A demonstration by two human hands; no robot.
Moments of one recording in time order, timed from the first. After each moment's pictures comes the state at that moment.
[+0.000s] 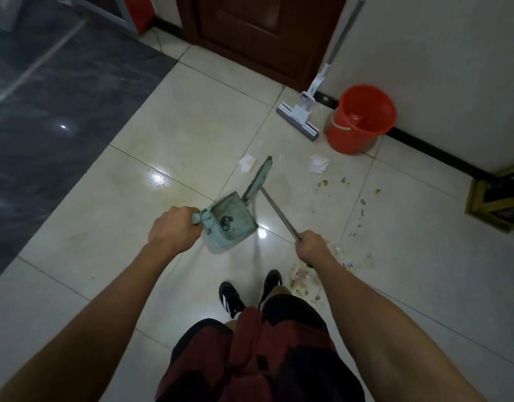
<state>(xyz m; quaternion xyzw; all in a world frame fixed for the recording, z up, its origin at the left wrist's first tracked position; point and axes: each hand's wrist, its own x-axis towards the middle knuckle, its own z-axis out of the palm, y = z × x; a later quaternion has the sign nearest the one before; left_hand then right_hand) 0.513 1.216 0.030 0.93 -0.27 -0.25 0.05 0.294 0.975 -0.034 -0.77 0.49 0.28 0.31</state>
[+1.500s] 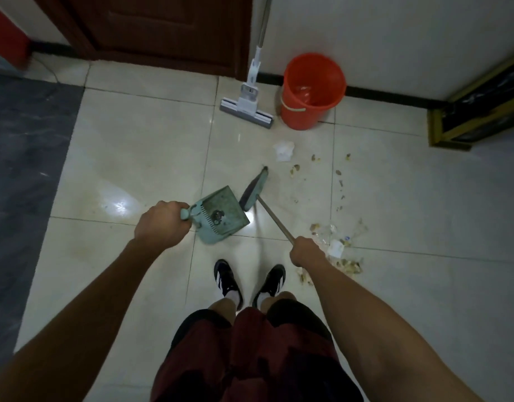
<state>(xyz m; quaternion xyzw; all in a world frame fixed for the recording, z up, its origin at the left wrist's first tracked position) 0.701 1.035 0.007 0.85 -0.45 -0.29 -0.02 0.386 0.916 -0.066 -0.66 0.60 0.33 0.31</state>
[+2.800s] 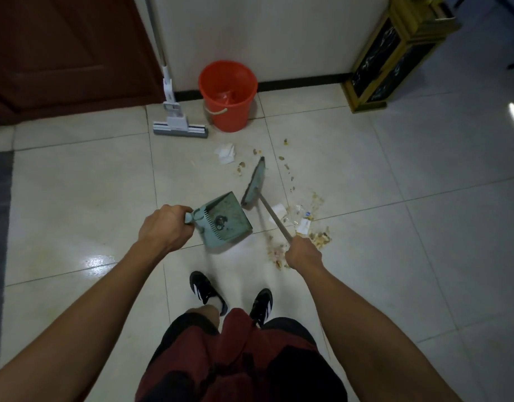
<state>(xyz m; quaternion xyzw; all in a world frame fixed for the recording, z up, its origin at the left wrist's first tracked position) 0.522 1.008 0.024 0.77 -0.58 -0.24 -0.03 0.200 0.987 -0.033 -0.60 0.71 0.21 0.30</state>
